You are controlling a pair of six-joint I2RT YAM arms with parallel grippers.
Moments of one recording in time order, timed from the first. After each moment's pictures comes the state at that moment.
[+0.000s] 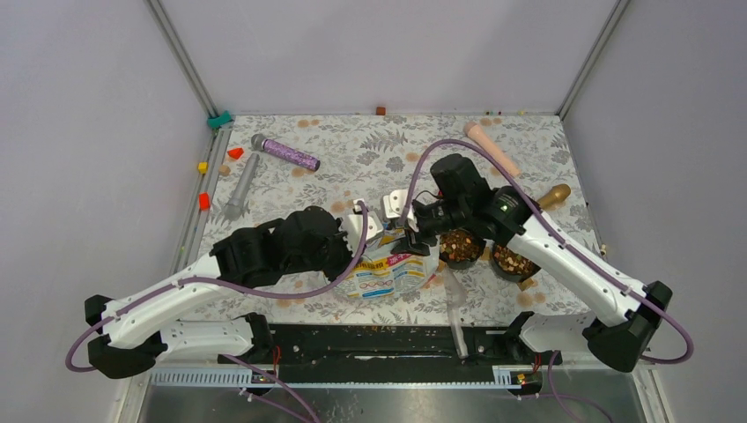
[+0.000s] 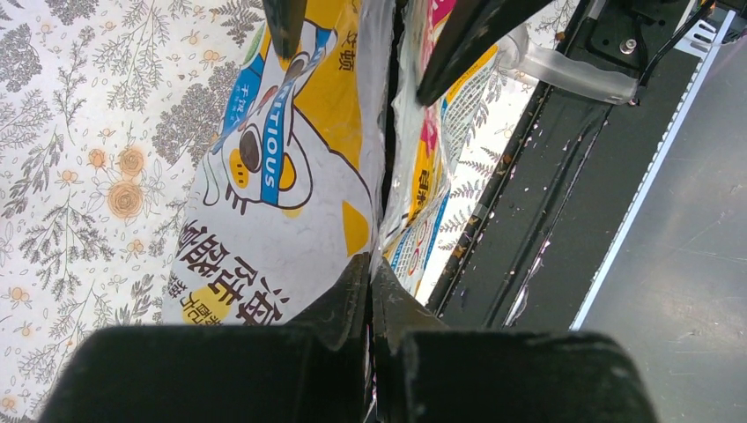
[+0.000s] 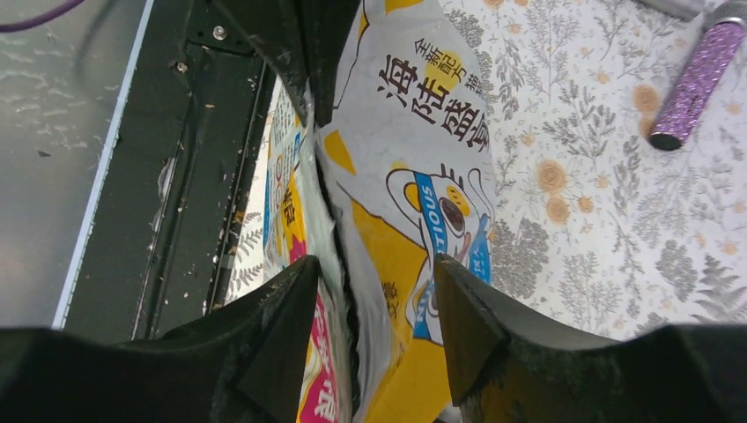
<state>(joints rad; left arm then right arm) -1.12 0.99 1.19 -0.85 -0.03 0.02 0.80 1.24 1.31 -0.79 -0.67 -0.74</state>
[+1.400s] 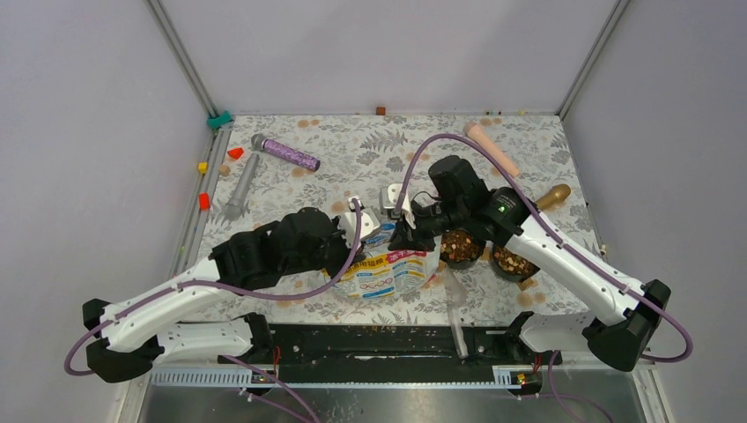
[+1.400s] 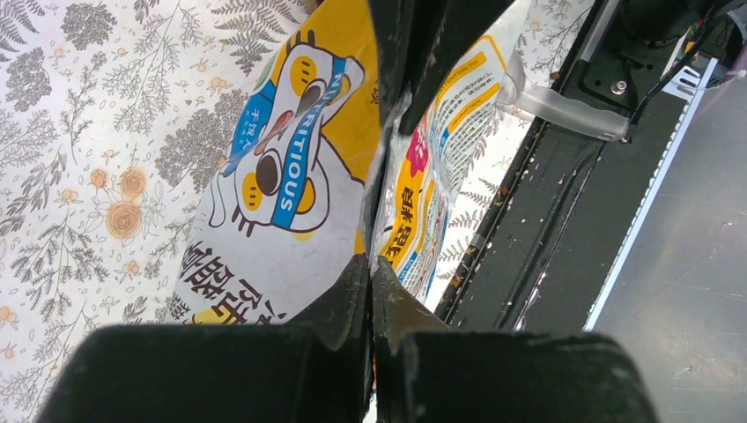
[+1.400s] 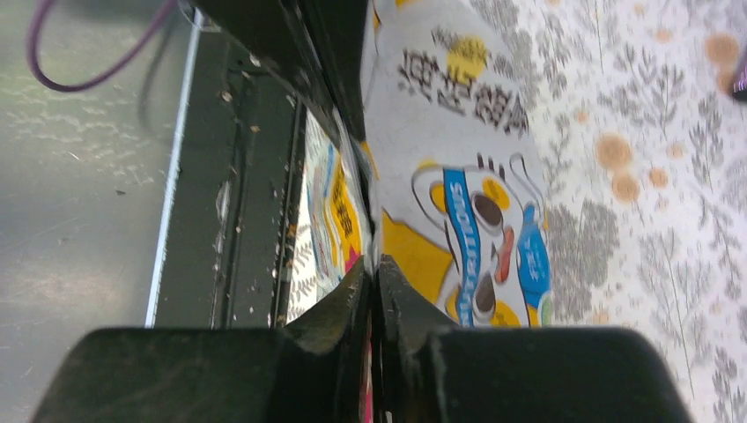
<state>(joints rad) -1.11 0.96 1.13 -0.75 -0.03 0.00 0.81 1.26 1.30 -0.78 -0.68 -0.53</state>
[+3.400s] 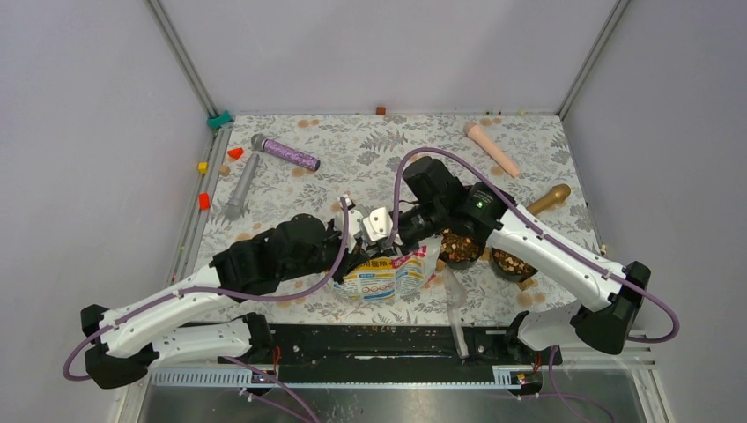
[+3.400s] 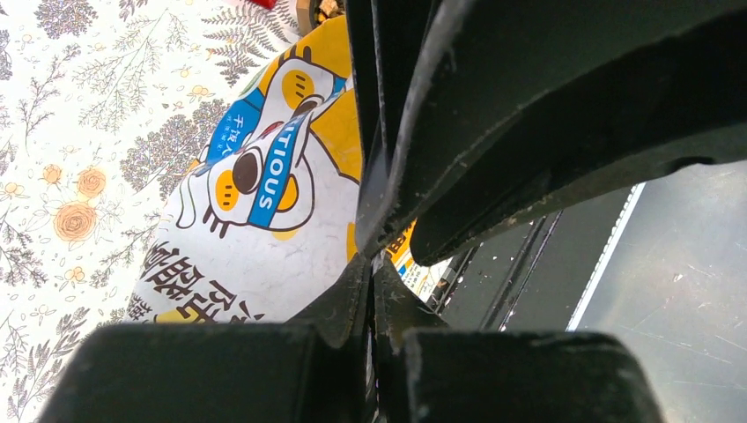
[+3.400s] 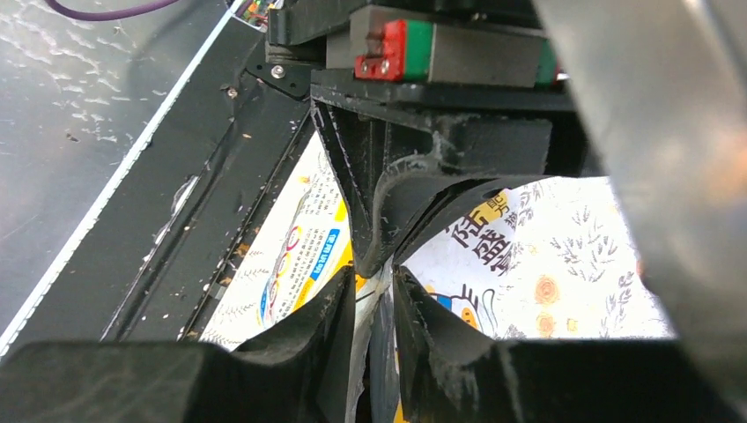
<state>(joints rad) -1.10 0.90 1.00 -0.59 -0.02 -0.12 0.92 1.38 1.43 -0.84 -0.77 -0.91</state>
